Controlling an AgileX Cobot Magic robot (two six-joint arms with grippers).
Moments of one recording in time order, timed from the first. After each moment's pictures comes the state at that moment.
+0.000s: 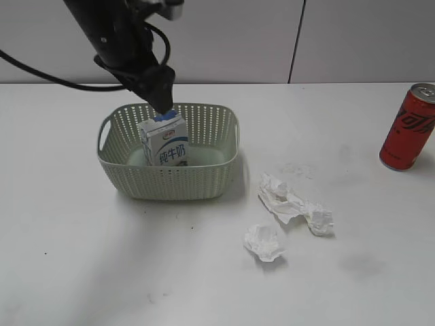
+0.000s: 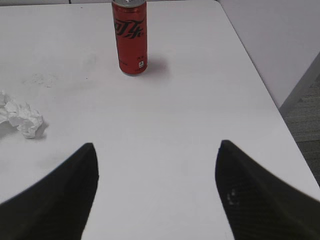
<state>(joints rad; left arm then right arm) -0.50 1.98 -1.72 -0.15 1.04 0.51 0.08 0.00 -0.50 -0.17 1.04 0.06</state>
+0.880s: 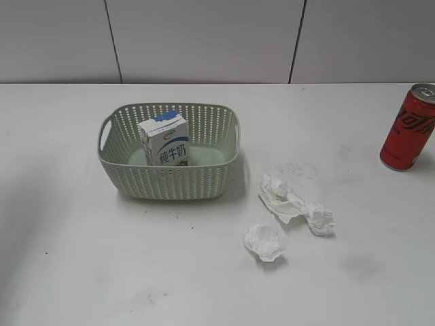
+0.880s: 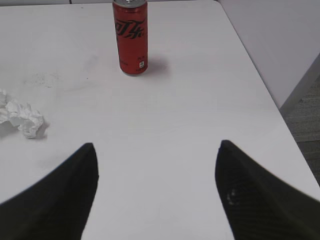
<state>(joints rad) 0.01 1.70 -1.52 -0.10 1.21 0.13 0.08 0.00 -0.50 -0.17 1.04 0.06</state>
